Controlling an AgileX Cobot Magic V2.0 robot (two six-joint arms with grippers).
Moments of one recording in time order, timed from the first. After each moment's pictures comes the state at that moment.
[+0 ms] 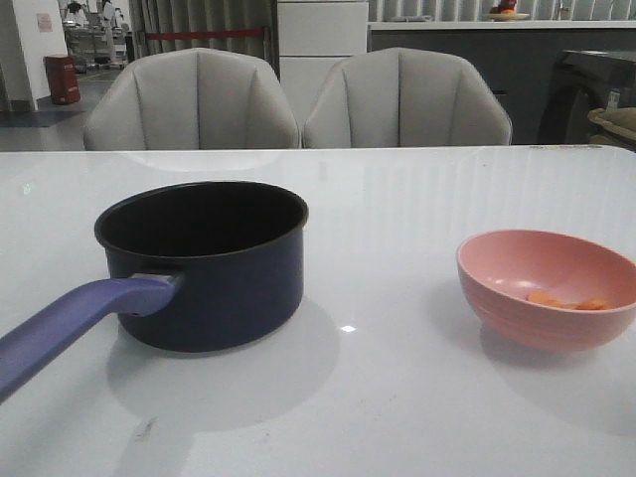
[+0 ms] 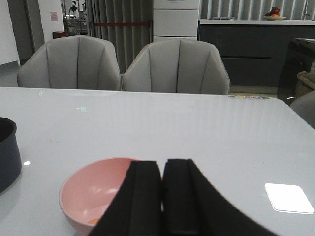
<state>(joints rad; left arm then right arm) -0.10 0.14 -0.20 -0.22 0.07 0.23 0.10 -0.01 0.03 0.03 0.02 0.02</state>
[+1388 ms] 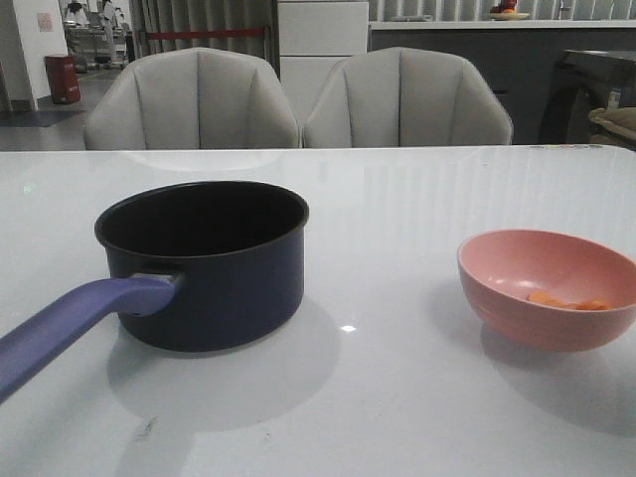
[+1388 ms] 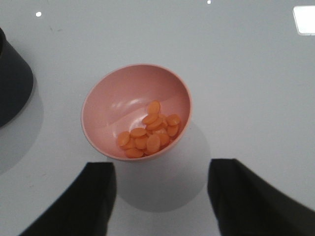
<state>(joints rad) -0.10 0.14 -0.20 -0.22 0.07 0.23 0.10 0.72 -0.51 0.16 0.51 0.03</state>
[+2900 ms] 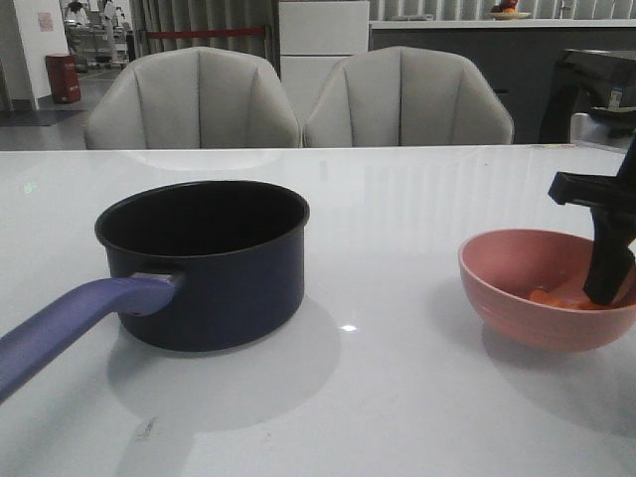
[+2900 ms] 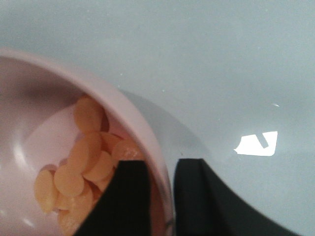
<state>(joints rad) -0.10 0.14 -0.20 -0.22 0.08 0.23 -0.03 1.82 -1.12 0.29 0.82 -0.08</state>
